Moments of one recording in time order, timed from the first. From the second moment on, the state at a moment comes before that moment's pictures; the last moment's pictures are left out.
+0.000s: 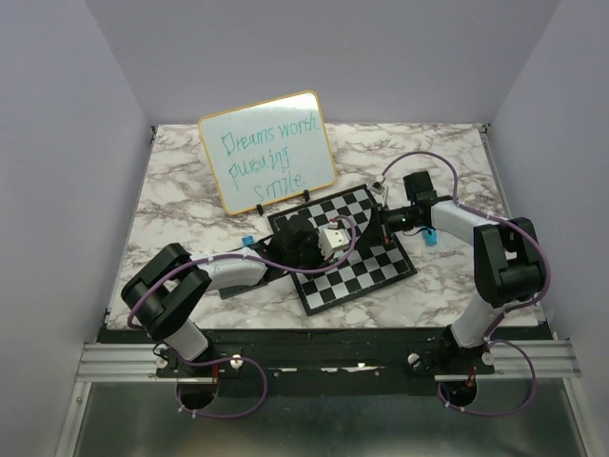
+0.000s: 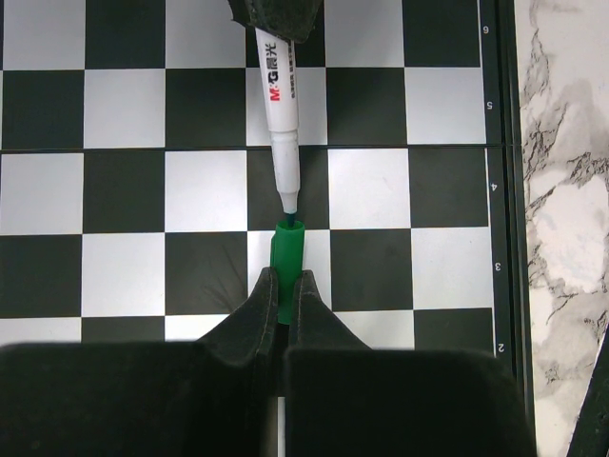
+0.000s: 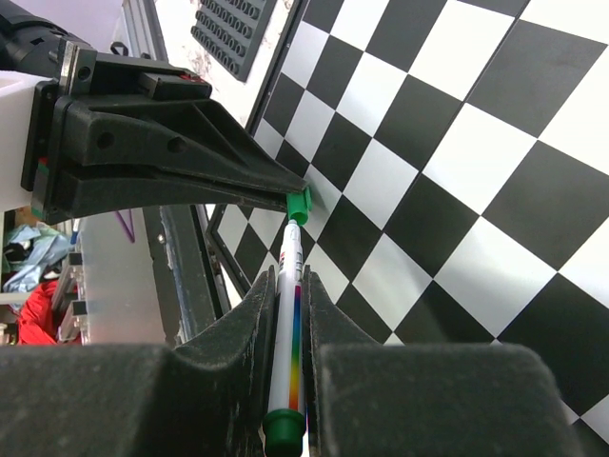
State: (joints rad) left arm -0.81 1.58 0.73 0.21 0.35 0.22; right arm 0.22 1.72 0.98 -0.37 -1.12 -0.16
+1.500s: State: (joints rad) left arm -0.81 1.60 0.57 0.56 0.30 0.02; right arm 0.27 1.89 0.99 -0.19 -1.17 0.08
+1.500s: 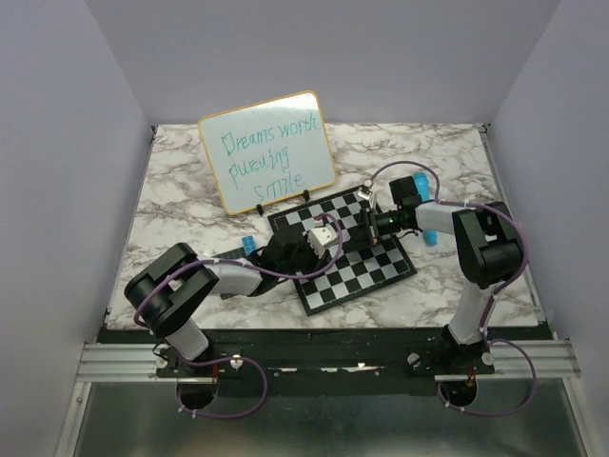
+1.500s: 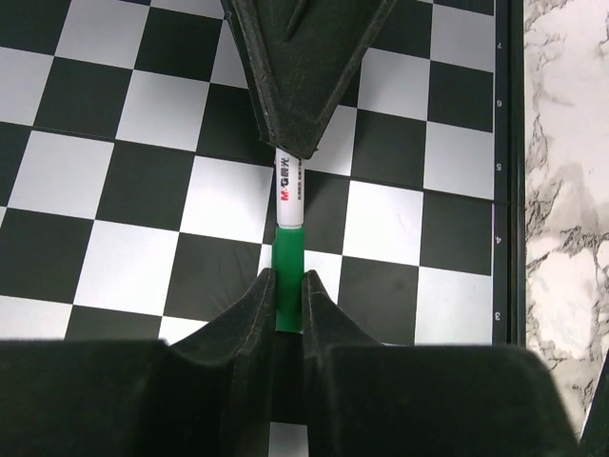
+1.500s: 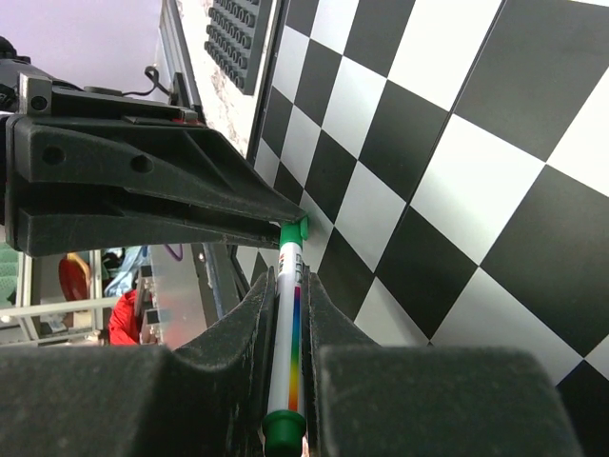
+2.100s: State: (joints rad) left arm -0.81 1.51 0.55 0.51 0.20 -0.02; right arm 0.29 1.89 0.99 -0.20 -1.17 0.08
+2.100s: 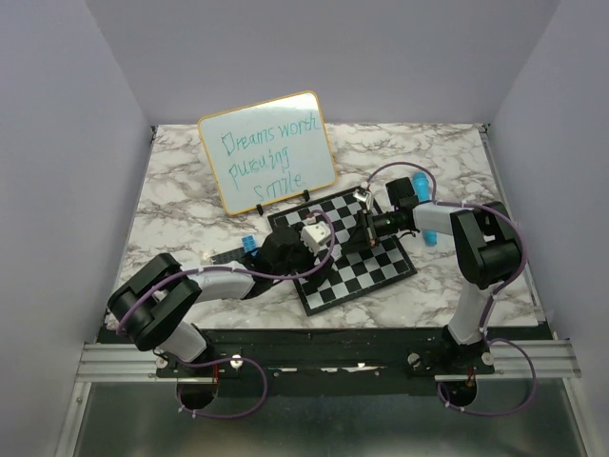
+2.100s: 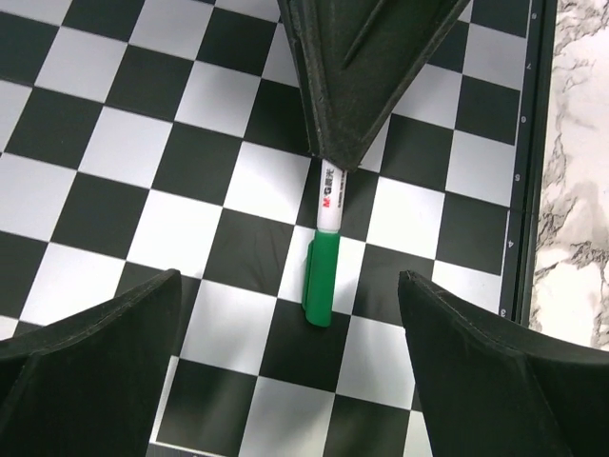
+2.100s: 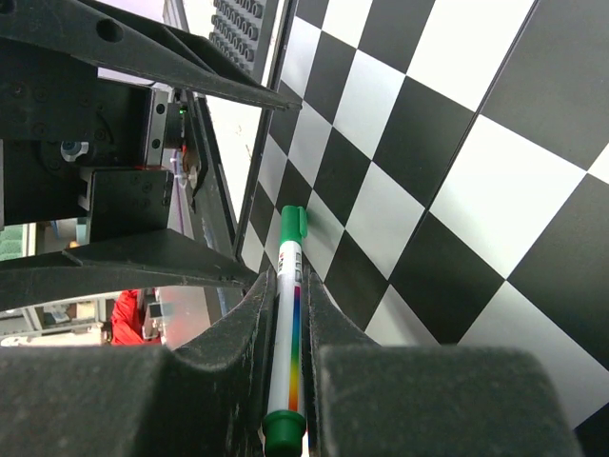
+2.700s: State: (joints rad) left arm -0.85 1.57 0.64 0.34 0.12 0.03; right arm 0.29 1.89 0.99 -0.20 -1.17 0.08
